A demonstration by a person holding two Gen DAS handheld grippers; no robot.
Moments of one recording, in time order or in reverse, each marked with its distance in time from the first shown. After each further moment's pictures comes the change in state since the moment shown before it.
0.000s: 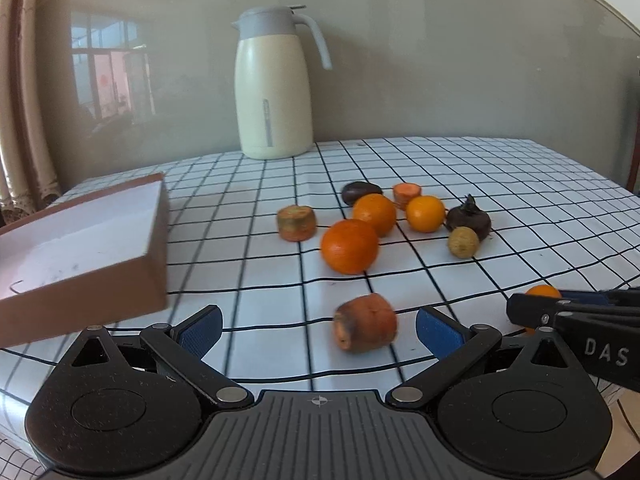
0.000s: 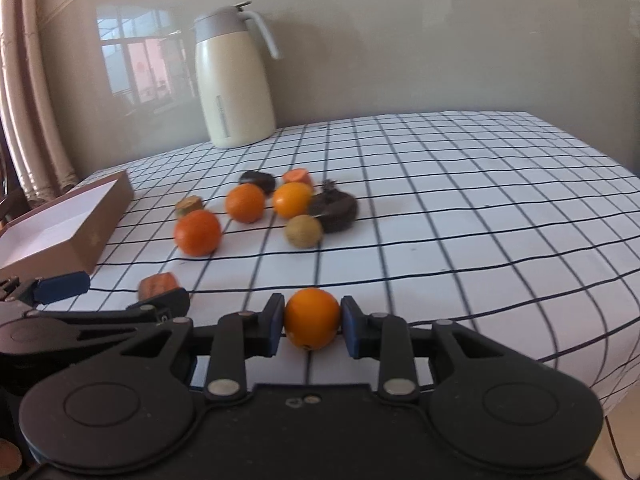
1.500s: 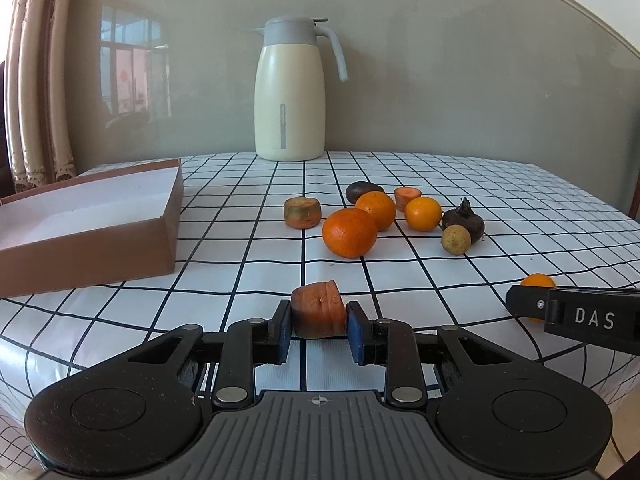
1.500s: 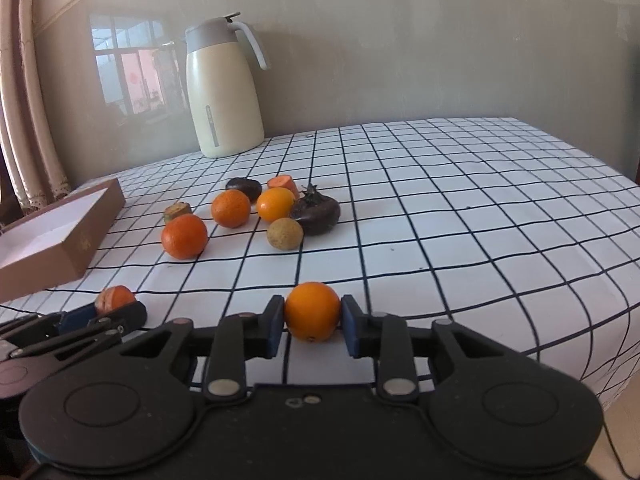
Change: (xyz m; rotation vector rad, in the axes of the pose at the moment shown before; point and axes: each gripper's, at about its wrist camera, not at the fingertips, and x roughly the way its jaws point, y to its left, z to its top) left arm -0.019 0.003 -0.025 -0.091 -0.053 0.007; right arm -0.005 -0.002 -0.007 0.008 -0.028 0.001
